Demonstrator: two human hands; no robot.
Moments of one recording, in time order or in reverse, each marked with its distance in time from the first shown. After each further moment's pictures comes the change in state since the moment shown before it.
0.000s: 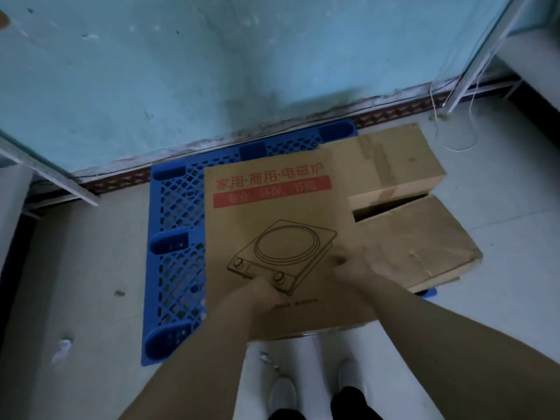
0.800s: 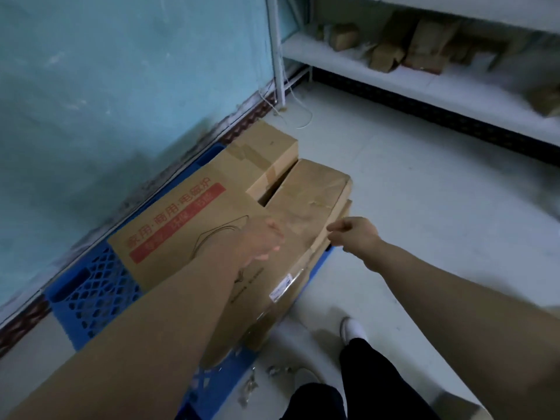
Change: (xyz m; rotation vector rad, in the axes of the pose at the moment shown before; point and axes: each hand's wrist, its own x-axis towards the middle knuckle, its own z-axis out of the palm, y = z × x) left_hand -0.110 0.083 0.059 0.521 -0.206 0.544; right_hand -0.176 0.105 -0.030 0.584 0.568 0.138
